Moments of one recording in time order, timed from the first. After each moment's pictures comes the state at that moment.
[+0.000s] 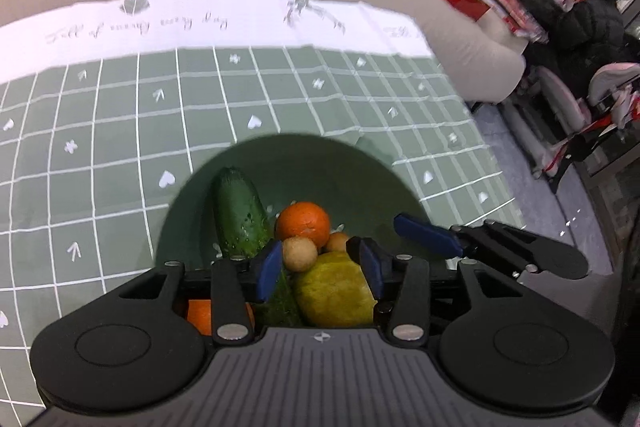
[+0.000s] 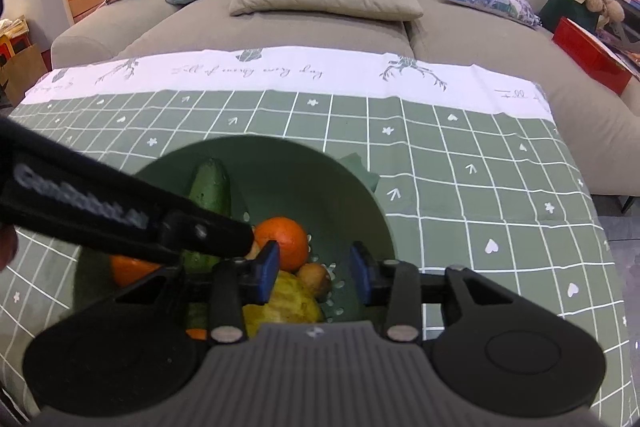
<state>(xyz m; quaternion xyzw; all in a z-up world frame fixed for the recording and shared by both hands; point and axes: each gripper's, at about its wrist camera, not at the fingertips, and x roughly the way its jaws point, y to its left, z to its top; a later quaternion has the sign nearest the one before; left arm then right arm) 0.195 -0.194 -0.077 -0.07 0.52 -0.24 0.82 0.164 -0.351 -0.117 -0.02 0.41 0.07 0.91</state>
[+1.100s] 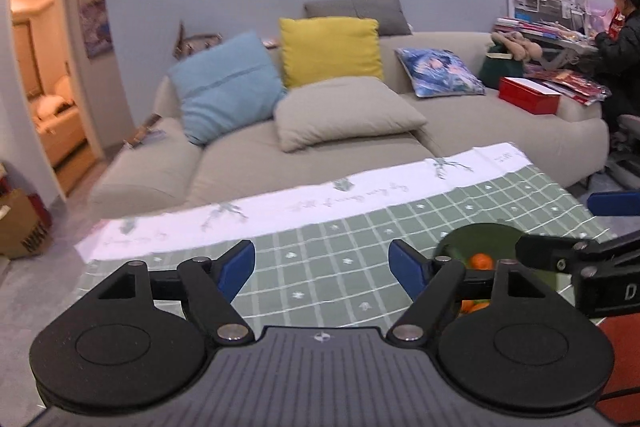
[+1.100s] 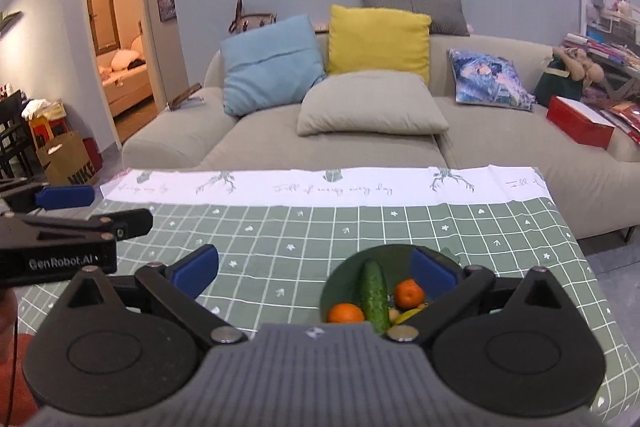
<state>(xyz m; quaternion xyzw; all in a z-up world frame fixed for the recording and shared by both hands) 0.026 -0.054 0.061 0.10 0.27 -0.06 0.96 0.022 -0.246 0.041 0.03 0.28 0.09 0.95</state>
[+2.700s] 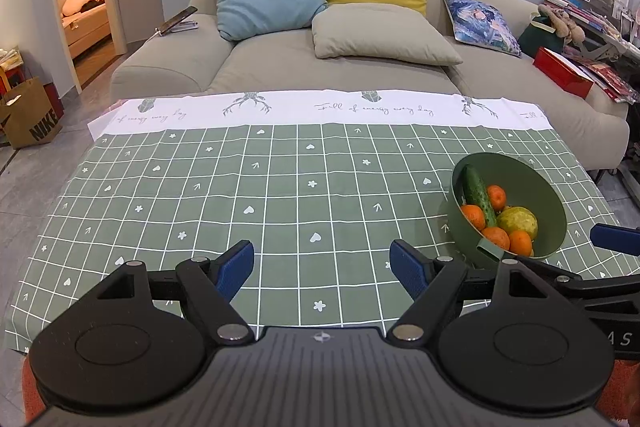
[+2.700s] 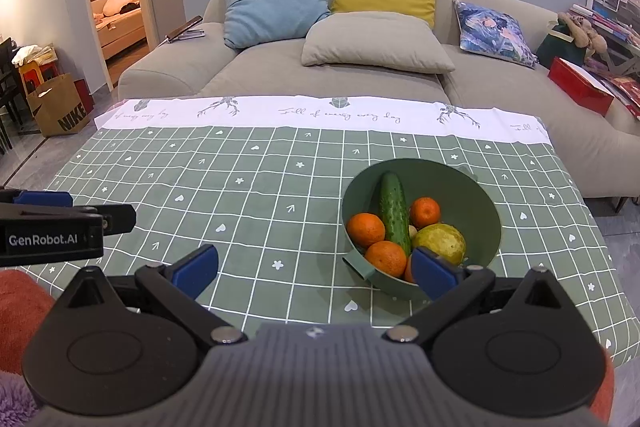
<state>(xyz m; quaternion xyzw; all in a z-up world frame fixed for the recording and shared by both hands) -0.001 -0.015 0.015 0.00 0.38 -0.02 0.92 -0.007 -0.208 -0.010 0.00 0.36 0.08 0.93</state>
